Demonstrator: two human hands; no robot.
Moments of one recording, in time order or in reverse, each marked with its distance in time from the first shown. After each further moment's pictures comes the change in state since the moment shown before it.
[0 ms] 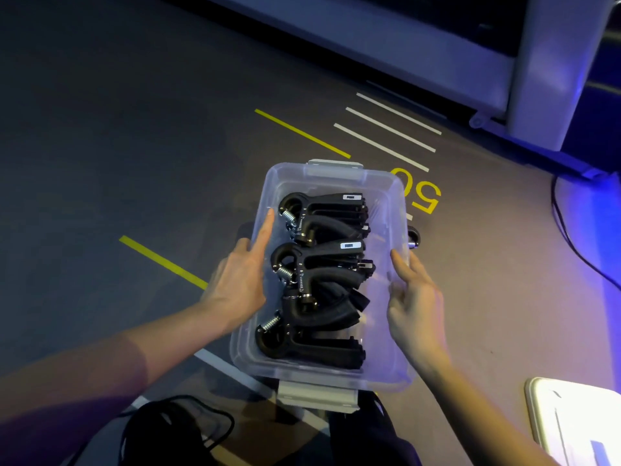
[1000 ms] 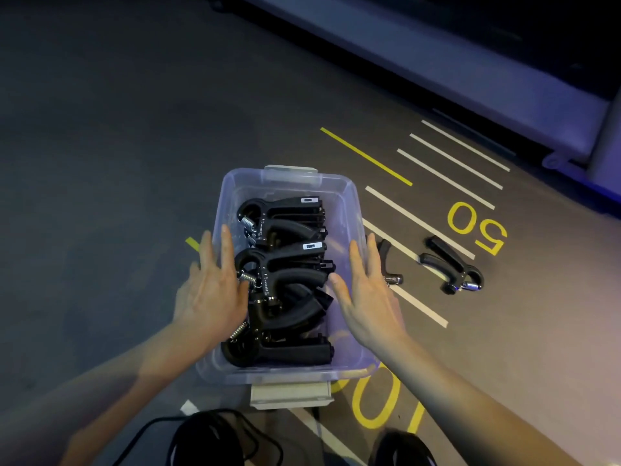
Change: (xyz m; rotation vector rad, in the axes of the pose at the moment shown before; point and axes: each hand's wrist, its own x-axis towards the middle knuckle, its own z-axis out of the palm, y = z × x) left_hand -0.019 -0.103 -0.038 0.170 0.091 -0.309; right_hand 0.037 -0.087 0.111 -0.272 -0.406 -0.236
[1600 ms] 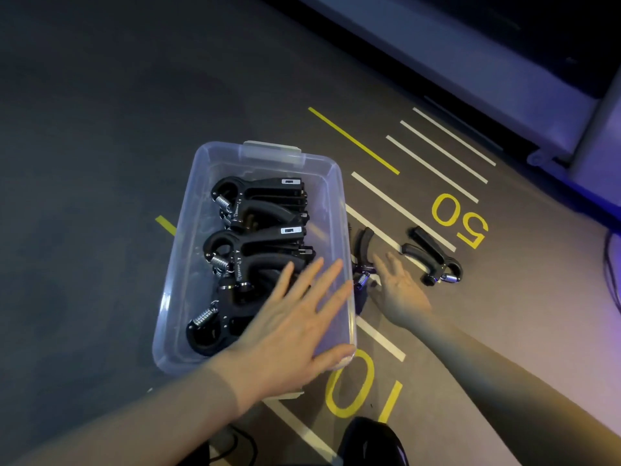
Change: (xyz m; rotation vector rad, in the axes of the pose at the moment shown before) left_hand -0.044 0.087 0.031 0.100 0.044 0.734; right_hand 0.030 0.125 0.005 -0.283 -0.248 0.131
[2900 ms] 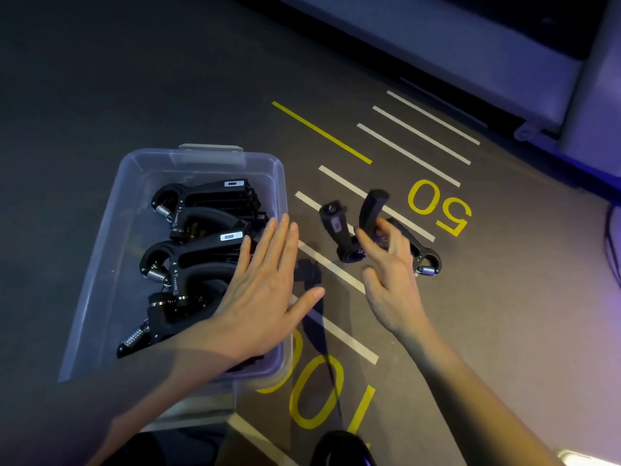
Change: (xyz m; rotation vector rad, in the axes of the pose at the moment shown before) left_hand 0.077 0.020 0.003 -0.175 -0.074 -0.290; right_hand -0.030 0.019 -0.046 0.518 0.427 -0.170
